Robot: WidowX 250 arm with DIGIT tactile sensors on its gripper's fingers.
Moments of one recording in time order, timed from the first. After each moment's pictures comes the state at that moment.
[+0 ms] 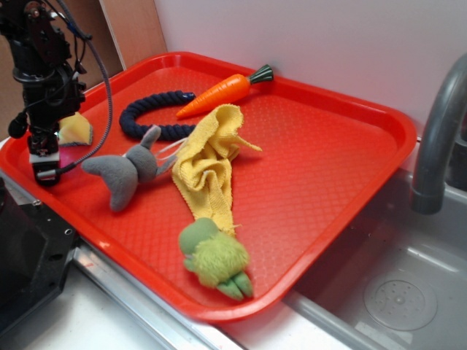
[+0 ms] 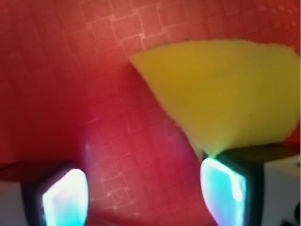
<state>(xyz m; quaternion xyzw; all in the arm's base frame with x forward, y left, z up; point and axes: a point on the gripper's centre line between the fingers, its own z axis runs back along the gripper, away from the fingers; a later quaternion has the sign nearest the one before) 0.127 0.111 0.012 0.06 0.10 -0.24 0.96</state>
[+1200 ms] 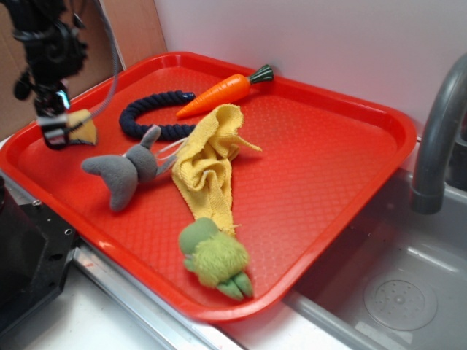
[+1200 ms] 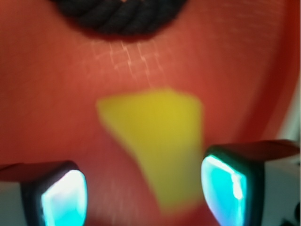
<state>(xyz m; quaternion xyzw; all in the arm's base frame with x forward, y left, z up) 0.165 0.119 0.031 0.03 0.06 -0.27 0.96</state>
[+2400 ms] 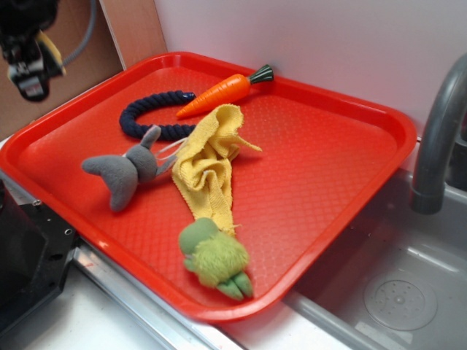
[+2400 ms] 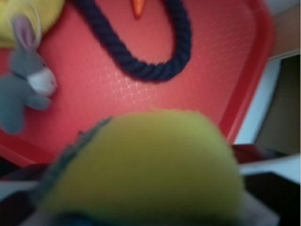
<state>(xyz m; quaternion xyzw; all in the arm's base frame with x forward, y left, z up) 0.146 0.084 0.132 0.06 -0.03 -0.22 0.97</state>
